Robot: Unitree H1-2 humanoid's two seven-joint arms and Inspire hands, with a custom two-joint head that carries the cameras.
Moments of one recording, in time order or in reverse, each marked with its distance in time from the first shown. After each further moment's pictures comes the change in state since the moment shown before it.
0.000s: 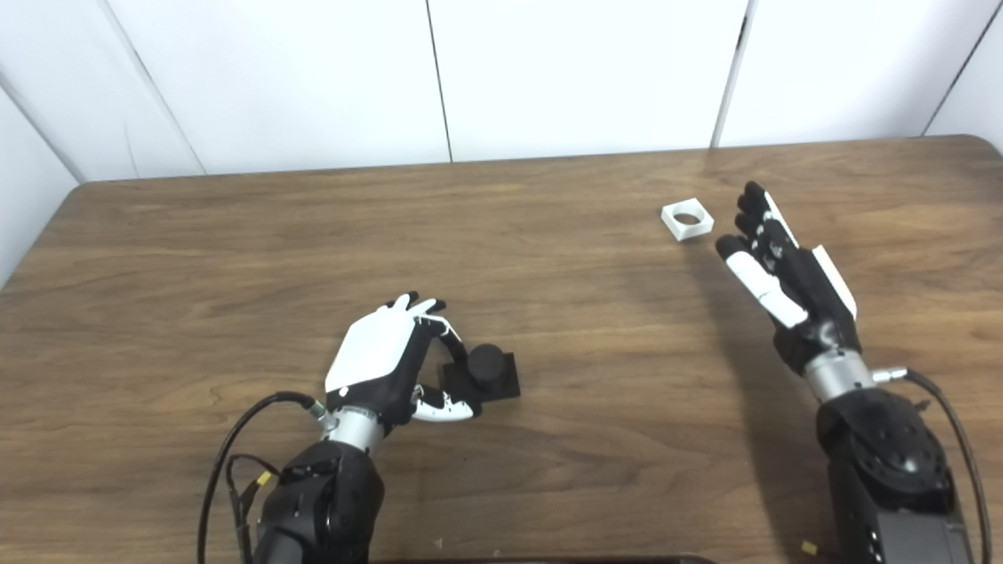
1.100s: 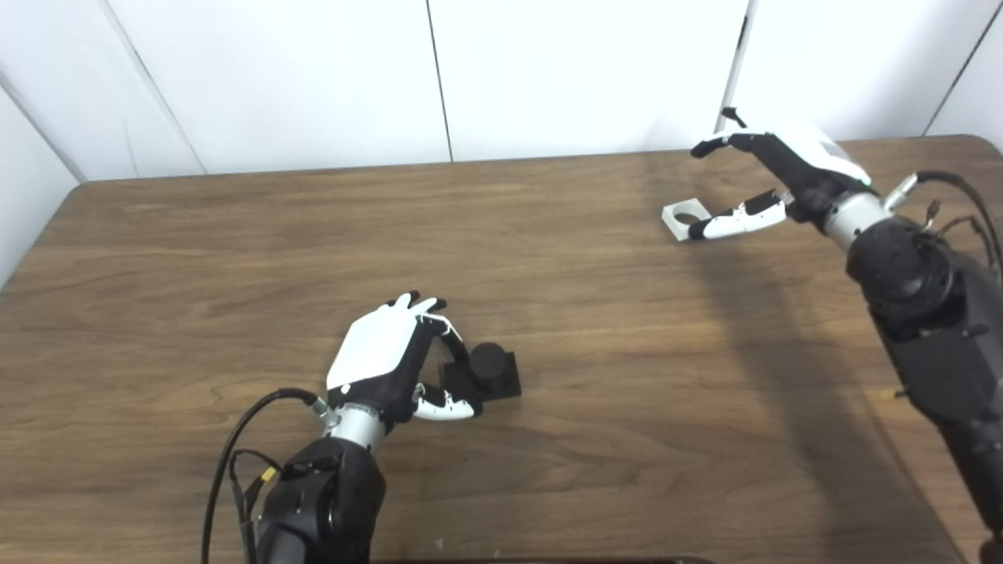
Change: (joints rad) left arm -0.010 -0.003 0.000 -0.003 0.022 0.023 -0.037; right arm -0.397 -0.318 0.314 0.229 -0.617 -0.028 0.133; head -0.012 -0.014
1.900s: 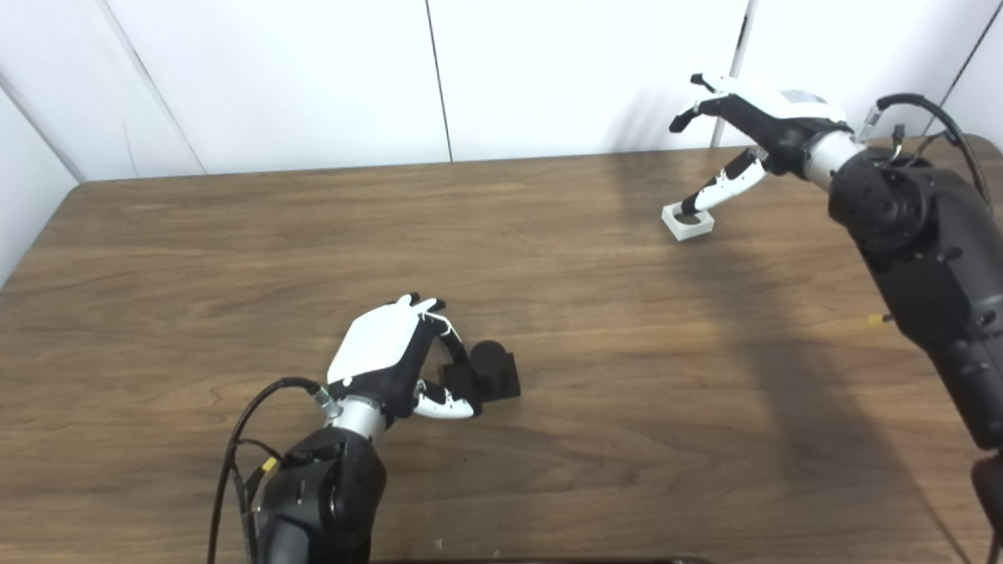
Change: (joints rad) left arm -0.025 -0.006 0.004 -0.011 0.061 0.010 -0.107; right arm -0.176 -0.008 0.095 0.104 -0.144 -0.076 0.107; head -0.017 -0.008
